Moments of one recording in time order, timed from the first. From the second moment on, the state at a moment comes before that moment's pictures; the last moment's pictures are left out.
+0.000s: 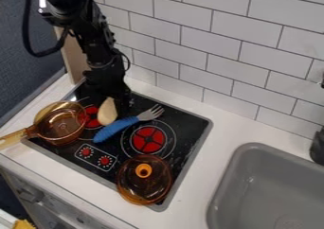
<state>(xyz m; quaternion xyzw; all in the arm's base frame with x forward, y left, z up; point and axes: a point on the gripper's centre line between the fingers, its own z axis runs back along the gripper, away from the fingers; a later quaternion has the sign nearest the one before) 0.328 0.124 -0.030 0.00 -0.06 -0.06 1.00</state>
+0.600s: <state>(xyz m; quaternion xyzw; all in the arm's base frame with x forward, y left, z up) 0.322 0.119 0.026 0.02 -0.11 -0.09 0.99</state>
